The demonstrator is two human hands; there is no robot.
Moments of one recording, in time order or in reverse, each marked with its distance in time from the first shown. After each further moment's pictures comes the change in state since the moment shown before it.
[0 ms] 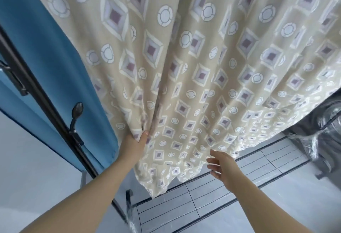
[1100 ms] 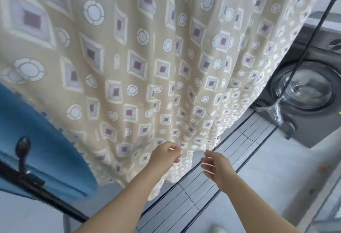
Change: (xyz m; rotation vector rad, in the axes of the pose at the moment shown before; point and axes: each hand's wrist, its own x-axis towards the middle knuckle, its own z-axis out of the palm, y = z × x) left_hand -0.050 0.046 0.094 0.031 -0.653 -0.069; right_hand -0.019 0.026 -0.033 0.307 0.163 0.056
